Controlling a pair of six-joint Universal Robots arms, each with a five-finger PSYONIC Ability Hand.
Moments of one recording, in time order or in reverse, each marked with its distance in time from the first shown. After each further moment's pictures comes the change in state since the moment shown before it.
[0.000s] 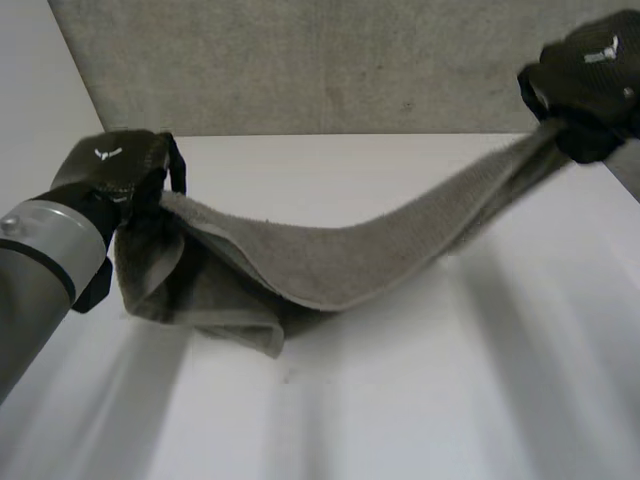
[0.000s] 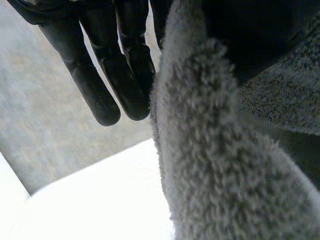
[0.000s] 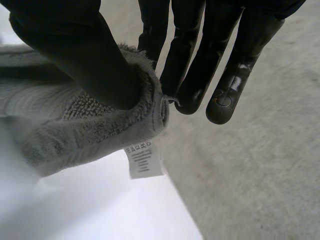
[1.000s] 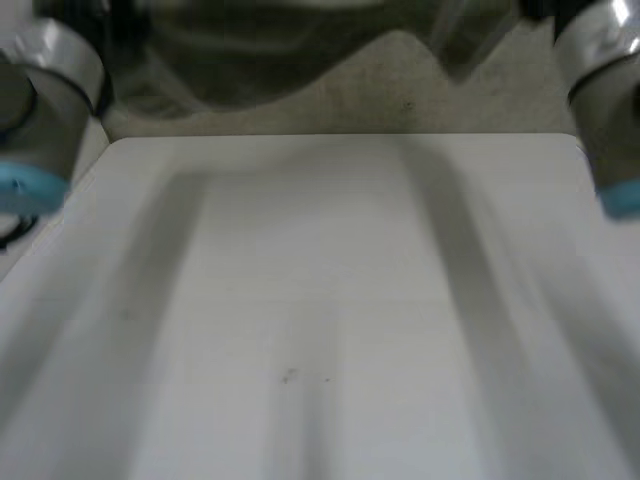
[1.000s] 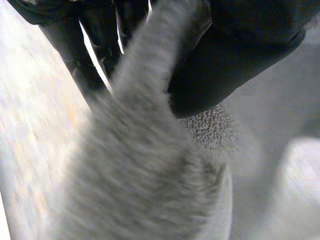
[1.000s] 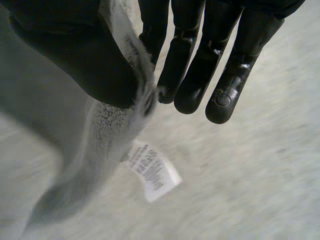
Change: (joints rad) left arm 0.109 -0.387 0.595 0.301 0.077 -0.055; right arm 0.126 0.286 -0.117 -0.822 0.171 0.059; left_hand 0.003 0.000 0.000 0.000 0.000; right_hand 0.000 0.000 0.004 0.001 0.008
